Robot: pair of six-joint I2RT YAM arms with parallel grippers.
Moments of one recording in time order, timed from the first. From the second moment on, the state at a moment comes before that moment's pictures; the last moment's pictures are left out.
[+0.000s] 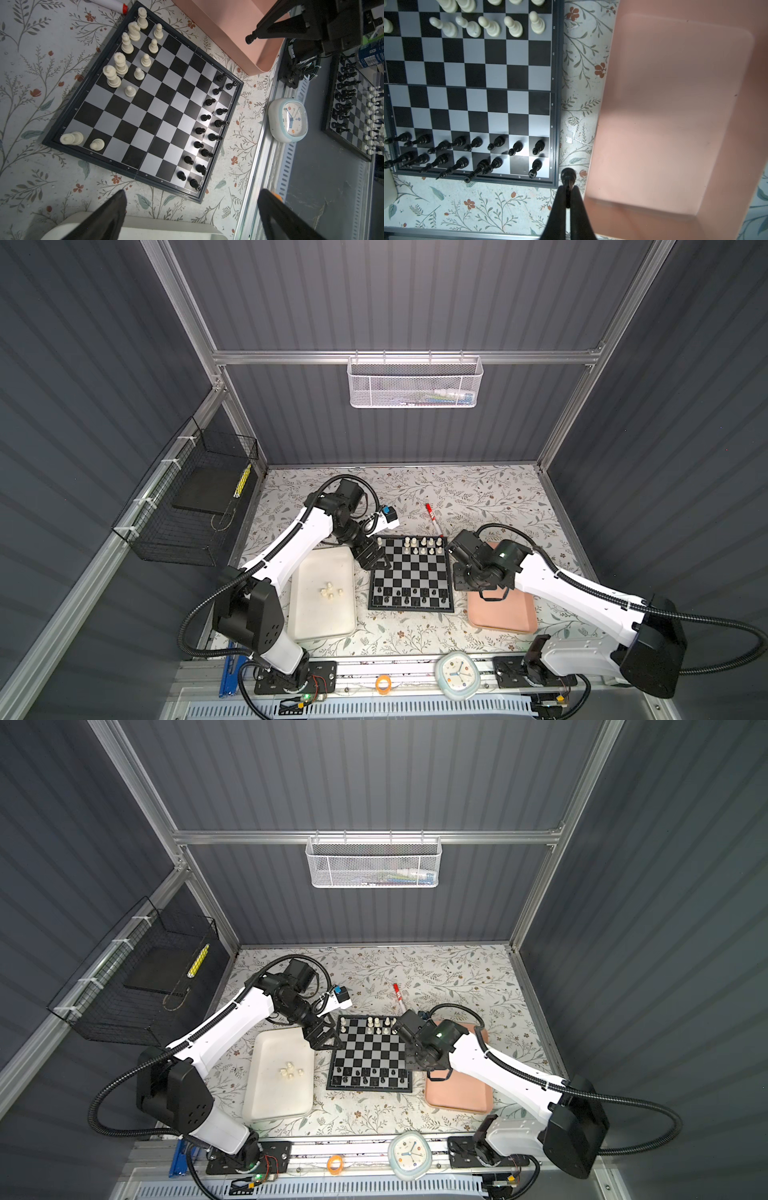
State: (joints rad) left arm -0.46 1.59 1.39 -1.15 0.61 0.61; right arm 0.83 1.28 0.99 -0.99 0.18 0.79
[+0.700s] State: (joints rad) left arm -0.46 1.59 1.39 -1.15 0.60 0.61; right arm 1.01 1.45 1.08 -0.95 0.18 0.84
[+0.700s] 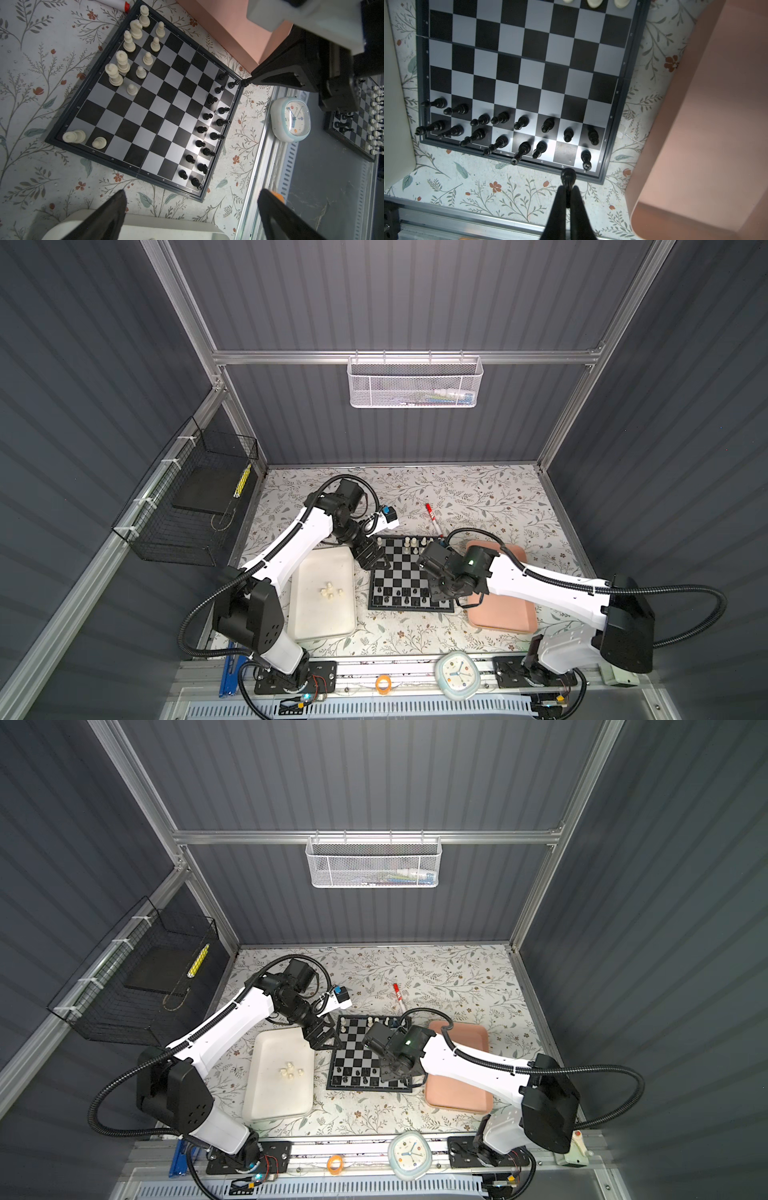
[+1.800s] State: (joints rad) left arm -0.46 1.59 1.39 -1.15 0.60 0.61; right arm 1.05 1.52 1.08 -0.92 0.18 0.85
